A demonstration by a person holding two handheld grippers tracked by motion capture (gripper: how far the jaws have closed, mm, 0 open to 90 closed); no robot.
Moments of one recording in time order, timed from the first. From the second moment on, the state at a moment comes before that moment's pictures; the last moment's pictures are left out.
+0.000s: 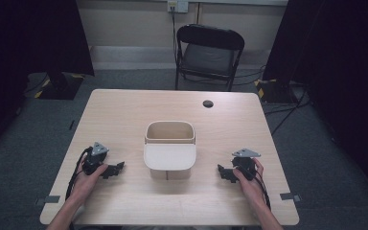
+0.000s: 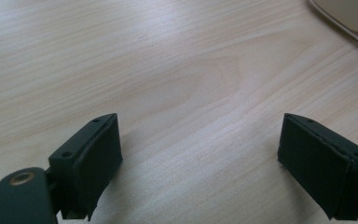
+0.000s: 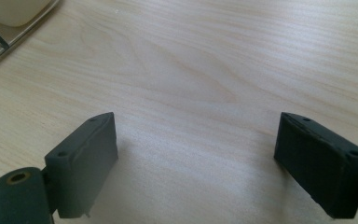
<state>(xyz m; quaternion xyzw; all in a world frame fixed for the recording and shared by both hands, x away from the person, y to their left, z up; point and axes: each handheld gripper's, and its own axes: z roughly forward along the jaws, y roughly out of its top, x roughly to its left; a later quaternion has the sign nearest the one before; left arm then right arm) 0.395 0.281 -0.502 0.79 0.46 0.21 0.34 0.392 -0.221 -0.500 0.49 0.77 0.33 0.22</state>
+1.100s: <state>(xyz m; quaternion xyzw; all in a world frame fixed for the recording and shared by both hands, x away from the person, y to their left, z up) 0.383 0.277 -0.484 0.77 0.45 0.19 0.40 0.393 -0.221 -0.500 0.49 0.78 0.33 0.22</state>
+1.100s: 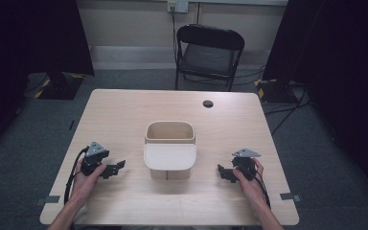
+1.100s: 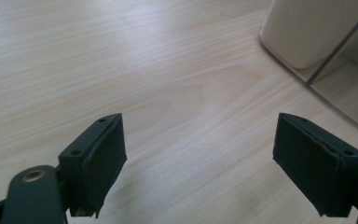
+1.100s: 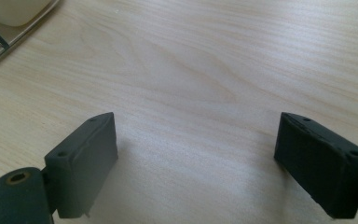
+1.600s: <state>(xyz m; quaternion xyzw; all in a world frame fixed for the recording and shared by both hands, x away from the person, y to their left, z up) 0.376 0.259 -0.472 0.78 0.42 0.18 0.43 0.393 -0.221 -0.500 0.49 0.78 0.33 0.22</state>
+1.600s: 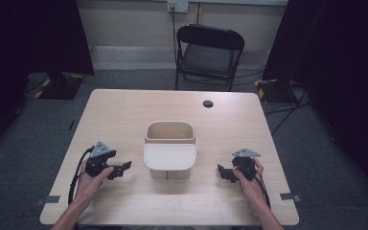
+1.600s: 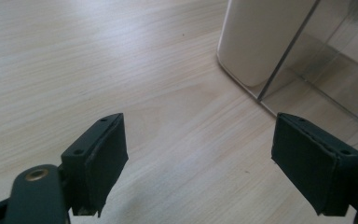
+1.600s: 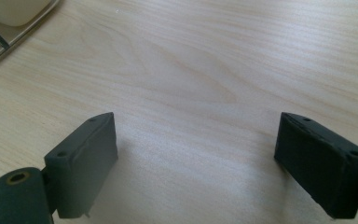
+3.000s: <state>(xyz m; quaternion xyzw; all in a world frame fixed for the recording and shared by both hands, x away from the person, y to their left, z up) 0.364 0.214 -0.461 0.80 0.34 0.13 0.47 0.393 -0.221 -0.500 0.49 0.78 0.33 0.22</state>
